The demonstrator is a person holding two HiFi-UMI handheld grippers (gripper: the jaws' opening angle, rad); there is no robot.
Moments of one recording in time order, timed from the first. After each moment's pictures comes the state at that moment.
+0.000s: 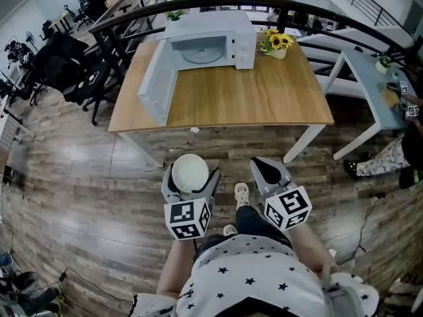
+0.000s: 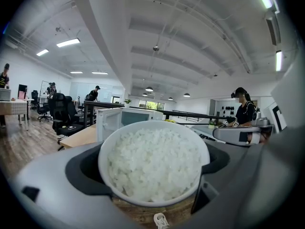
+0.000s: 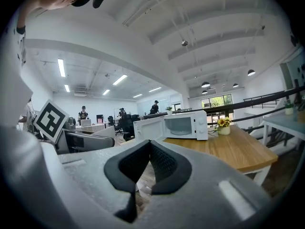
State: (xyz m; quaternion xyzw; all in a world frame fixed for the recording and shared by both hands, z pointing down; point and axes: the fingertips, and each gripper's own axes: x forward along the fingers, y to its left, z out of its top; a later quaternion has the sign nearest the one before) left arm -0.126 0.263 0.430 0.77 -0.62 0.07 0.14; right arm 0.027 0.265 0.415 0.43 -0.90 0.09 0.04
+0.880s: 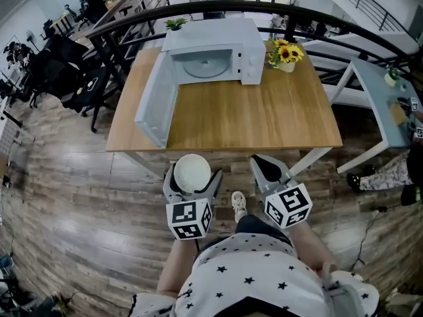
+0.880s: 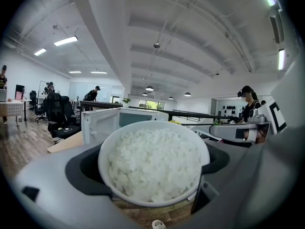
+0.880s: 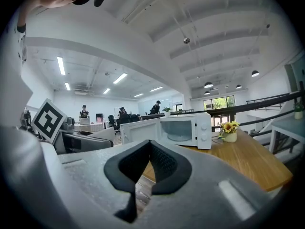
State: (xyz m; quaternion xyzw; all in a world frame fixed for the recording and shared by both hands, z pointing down) left arm -0.130 0.145 0.431 0.77 -0.62 0.07 0.13; right arm 0.016 0.139 0.410 0.42 -0.90 0.08 0.05
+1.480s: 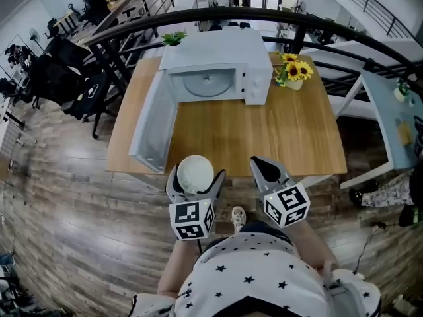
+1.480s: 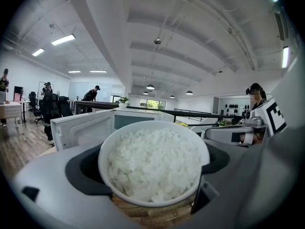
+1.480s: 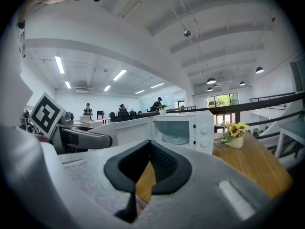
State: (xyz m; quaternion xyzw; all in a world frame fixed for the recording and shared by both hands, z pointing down) left arm -0.115 0.026 0.418 0.77 -0.62 0.08 0.14; right arm 0.023 0.014 0.409 0.41 -0.91 0.09 0.07
